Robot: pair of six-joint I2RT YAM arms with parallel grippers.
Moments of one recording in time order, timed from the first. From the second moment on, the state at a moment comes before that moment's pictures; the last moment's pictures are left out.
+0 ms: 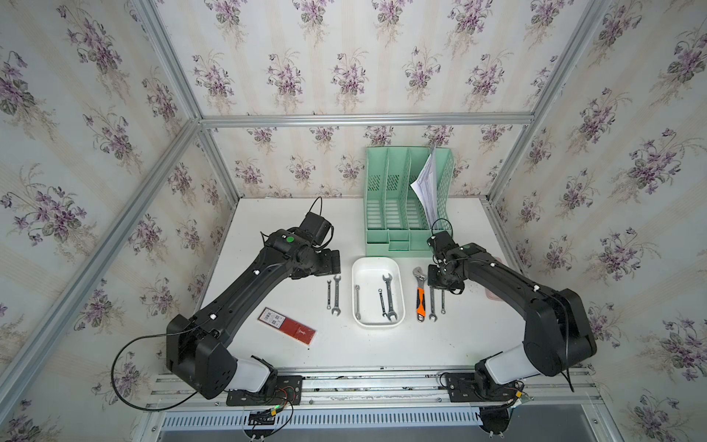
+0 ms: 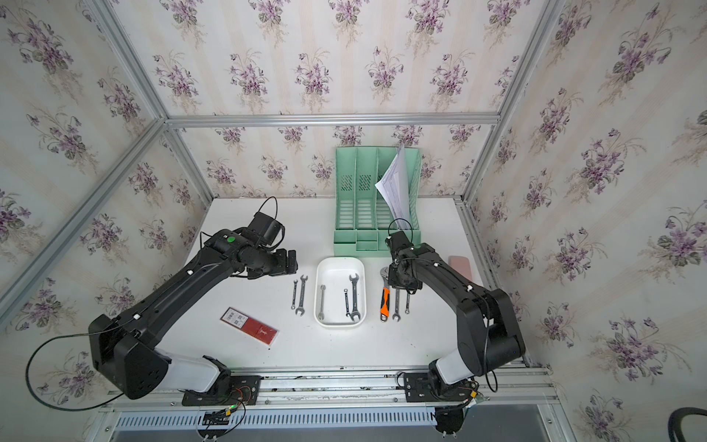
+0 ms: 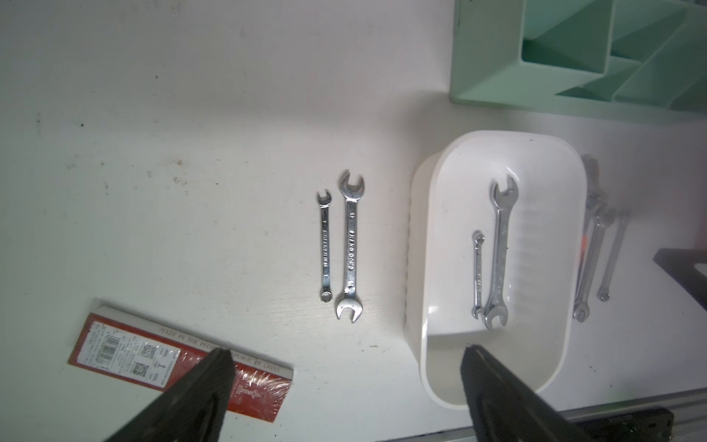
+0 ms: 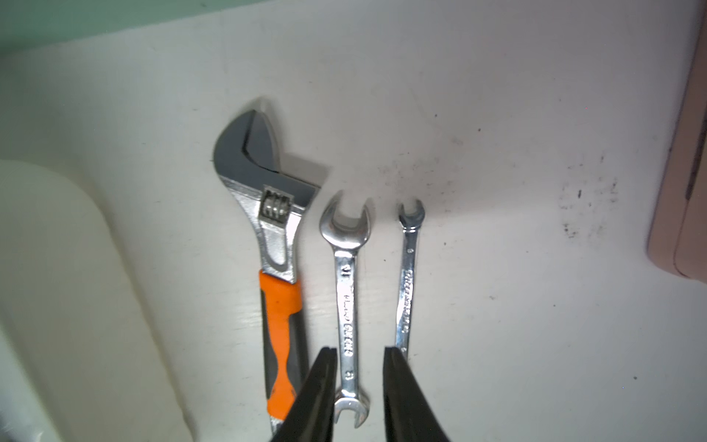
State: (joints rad) left arm -0.51 1.44 1.35 -1.08 -0.01 -0.57; right arm 0.39 1.49 1.03 -0.88 0.10 0.51
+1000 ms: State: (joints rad) left arm -0.89 2.10 1.68 -0.93 -0.06 -0.66; right arm 0.39 1.38 1.03 -0.87 -0.07 0.49
